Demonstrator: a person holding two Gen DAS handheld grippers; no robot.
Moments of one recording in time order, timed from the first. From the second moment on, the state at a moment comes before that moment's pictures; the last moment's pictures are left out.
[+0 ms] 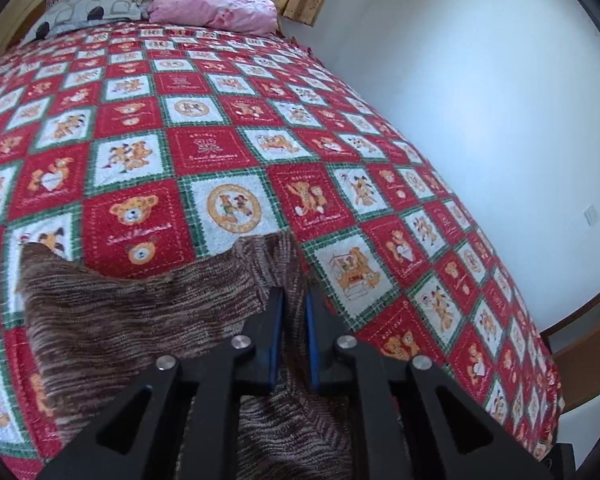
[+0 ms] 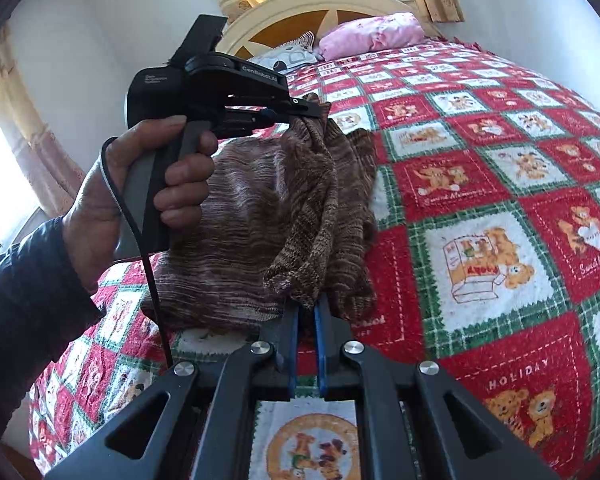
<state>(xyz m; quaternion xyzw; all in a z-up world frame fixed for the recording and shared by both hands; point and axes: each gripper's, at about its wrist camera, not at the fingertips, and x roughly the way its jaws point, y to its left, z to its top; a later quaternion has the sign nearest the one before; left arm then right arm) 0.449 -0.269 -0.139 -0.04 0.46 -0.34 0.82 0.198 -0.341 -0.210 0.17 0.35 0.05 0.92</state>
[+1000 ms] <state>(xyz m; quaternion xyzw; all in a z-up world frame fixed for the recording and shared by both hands) 0.349 -0.163 -0.193 0.00 0.43 -0.29 0.86 0.328 -0.357 -0.199 0.14 0.40 0.02 0.90</state>
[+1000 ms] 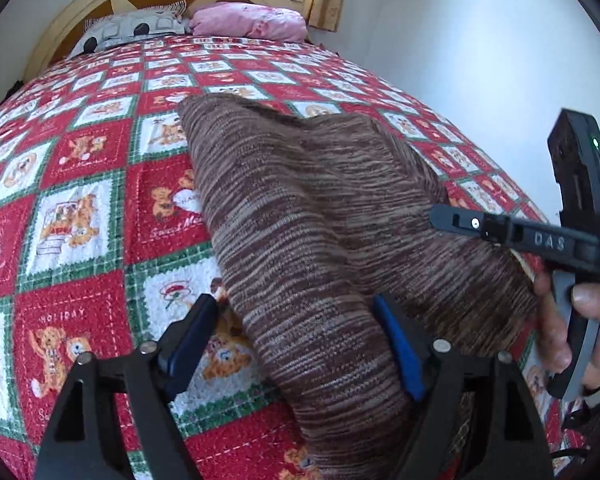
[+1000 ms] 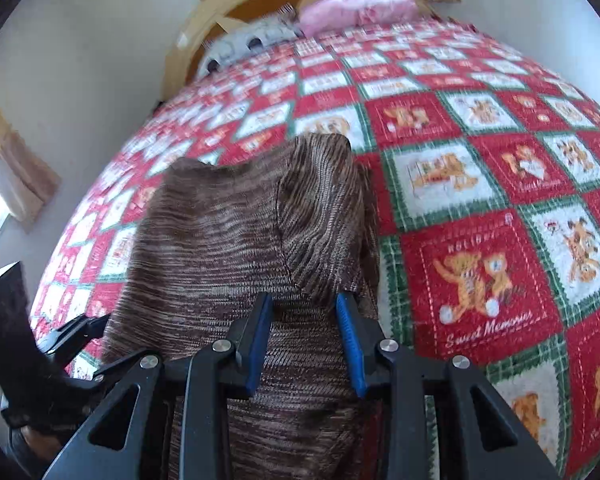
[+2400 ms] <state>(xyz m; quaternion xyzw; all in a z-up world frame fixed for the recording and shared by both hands) 0.318 -0.149 -0.197 0.02 0.43 -0.28 0.86 0.355 -0.340 -0.190 0.05 0.44 0.03 0.90</state>
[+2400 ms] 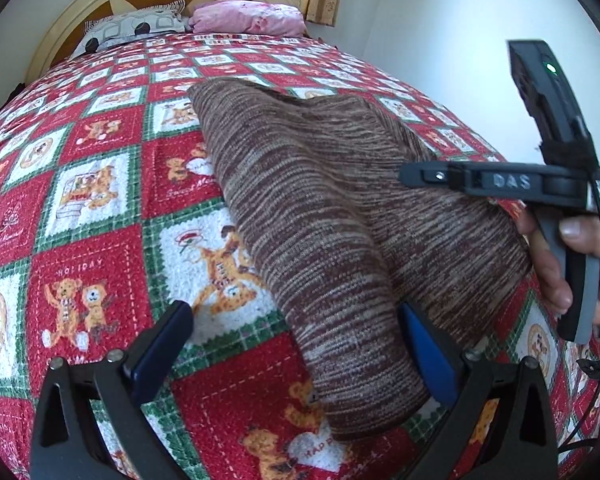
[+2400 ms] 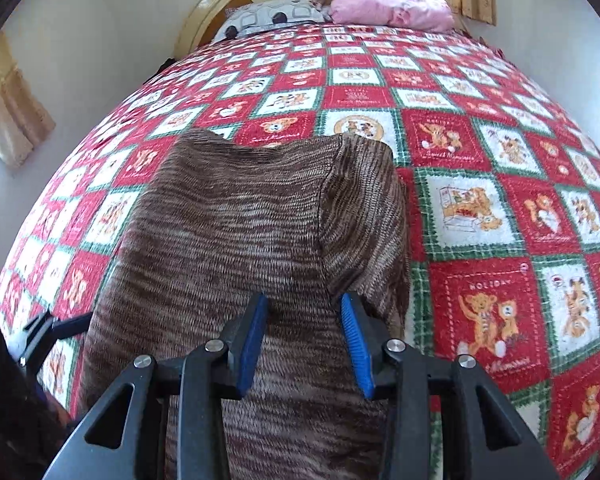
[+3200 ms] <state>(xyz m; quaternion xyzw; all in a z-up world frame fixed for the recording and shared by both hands) 0.322 -0.132 -0.193 -0.03 0.42 -0.25 0.87 0.468 -0.241 -0.192 -0.06 0.45 0.11 0.88</state>
